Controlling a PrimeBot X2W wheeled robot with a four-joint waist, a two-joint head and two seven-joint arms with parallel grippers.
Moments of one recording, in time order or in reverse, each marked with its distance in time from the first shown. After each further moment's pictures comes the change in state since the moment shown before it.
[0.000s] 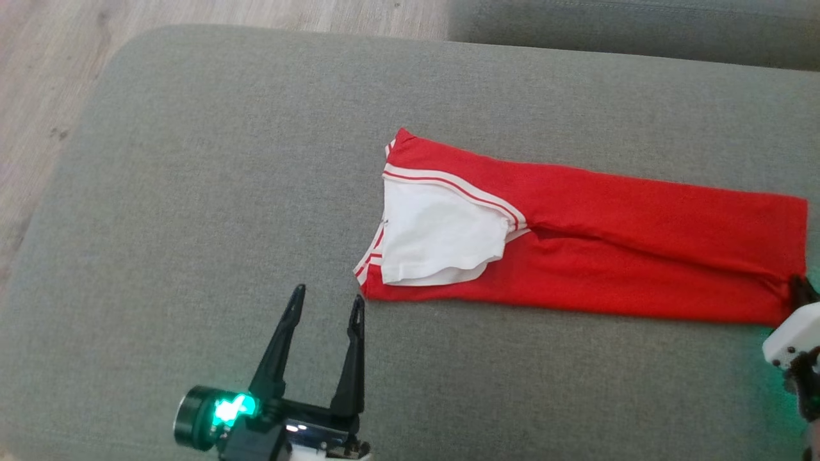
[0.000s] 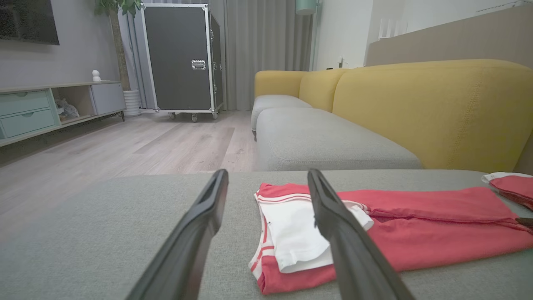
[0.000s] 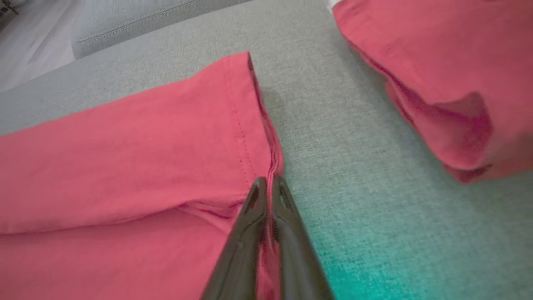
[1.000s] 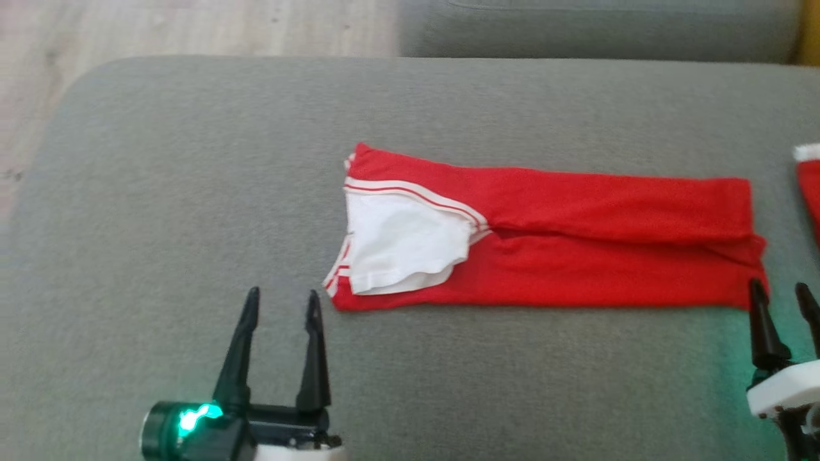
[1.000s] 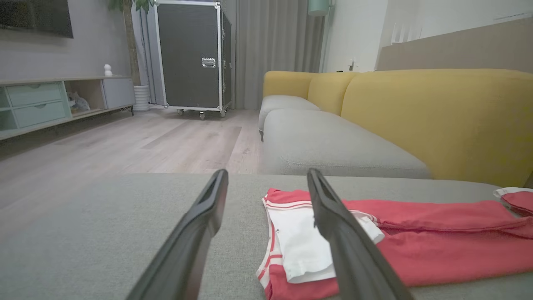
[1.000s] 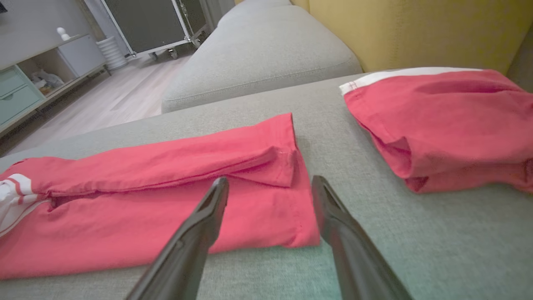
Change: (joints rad) left arm -0.029 0.160 -0.081 -0.055 -0.210 0.215 0.000; right arm 0.286 -0.103 0.307 -0.327 0.256 0.000 -0.290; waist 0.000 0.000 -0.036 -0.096
